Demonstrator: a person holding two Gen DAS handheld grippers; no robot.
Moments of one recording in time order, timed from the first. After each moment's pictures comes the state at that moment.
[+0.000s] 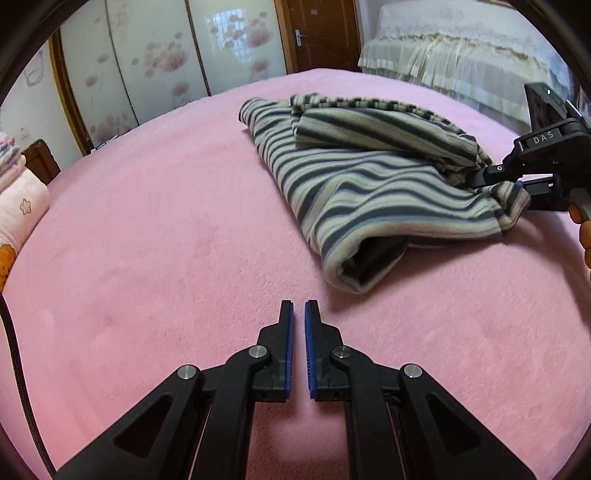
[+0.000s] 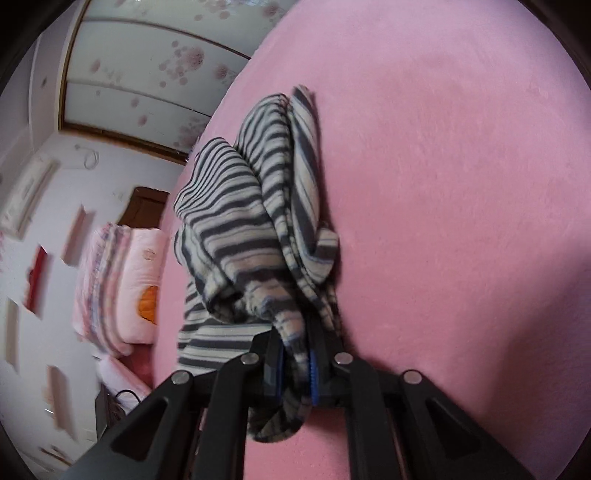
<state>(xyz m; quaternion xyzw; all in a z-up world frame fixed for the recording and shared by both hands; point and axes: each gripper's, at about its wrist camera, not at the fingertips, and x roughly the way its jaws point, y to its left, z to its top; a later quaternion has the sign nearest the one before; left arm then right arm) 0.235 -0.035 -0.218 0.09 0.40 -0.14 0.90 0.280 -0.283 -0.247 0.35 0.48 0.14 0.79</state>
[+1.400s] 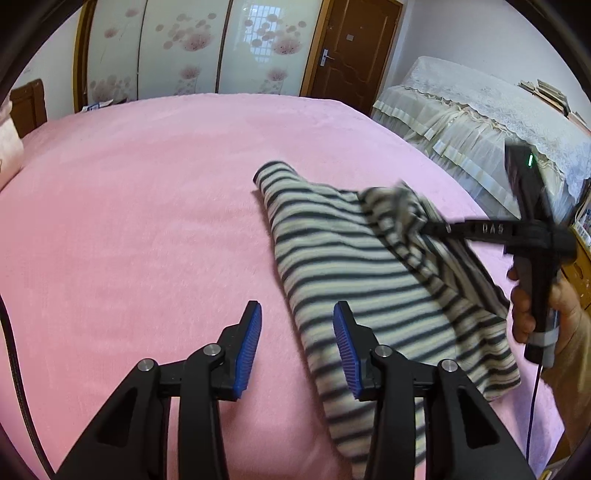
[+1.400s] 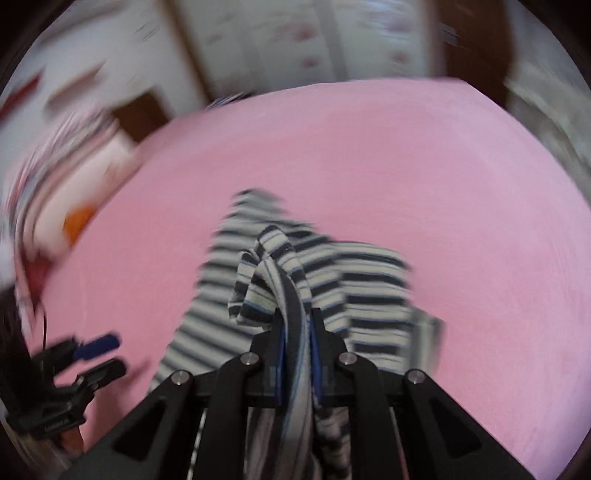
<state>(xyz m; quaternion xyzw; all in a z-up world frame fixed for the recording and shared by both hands) 0.371 -0.013 -0.164 -0.06 0.40 -0.18 0.90 0.426 -0.243 -0.178 0.12 0.45 0.13 0.87</state>
